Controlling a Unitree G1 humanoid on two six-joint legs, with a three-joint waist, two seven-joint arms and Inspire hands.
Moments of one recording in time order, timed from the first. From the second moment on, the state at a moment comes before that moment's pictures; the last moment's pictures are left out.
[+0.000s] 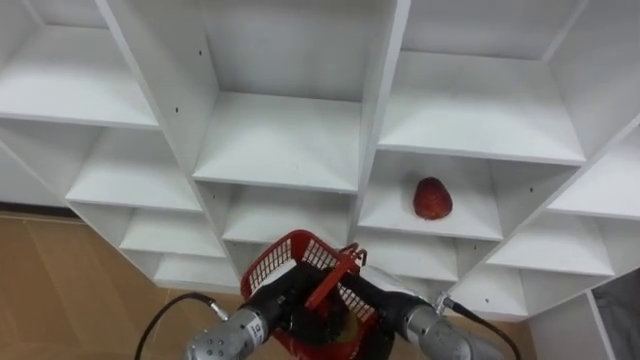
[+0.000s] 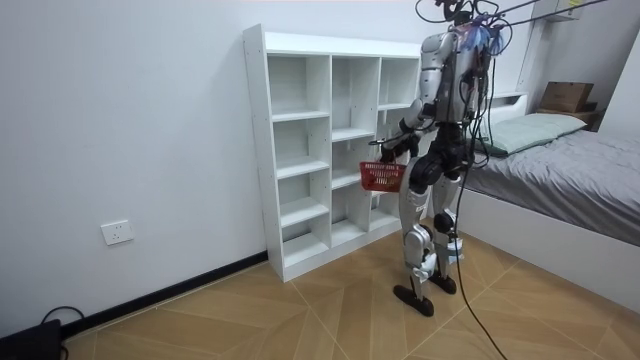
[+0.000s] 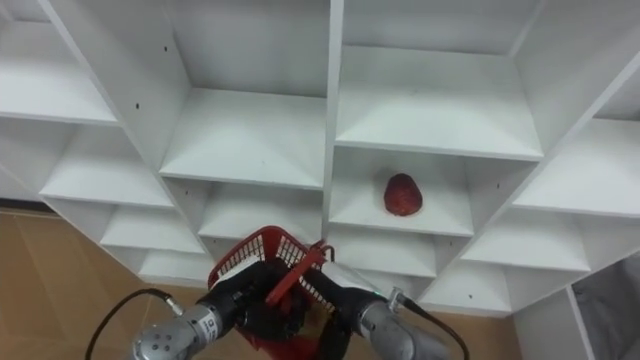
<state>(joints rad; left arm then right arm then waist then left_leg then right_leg) 0.01 0.20 -0.41 0.54 0.08 -0.09 -0.23 0.01 -0.25 0.46 0.45 -0.56 -0.07 0.22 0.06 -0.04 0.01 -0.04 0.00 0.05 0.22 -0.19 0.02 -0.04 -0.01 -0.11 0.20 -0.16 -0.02</state>
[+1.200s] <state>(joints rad) 0.17 0.22 -0.20 0.49 0.08 -0.09 -0.08 0.20 -0.26 0.16 0.30 0.03 -0.11 0.10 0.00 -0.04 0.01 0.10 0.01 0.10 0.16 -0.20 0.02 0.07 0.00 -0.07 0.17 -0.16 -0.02</state>
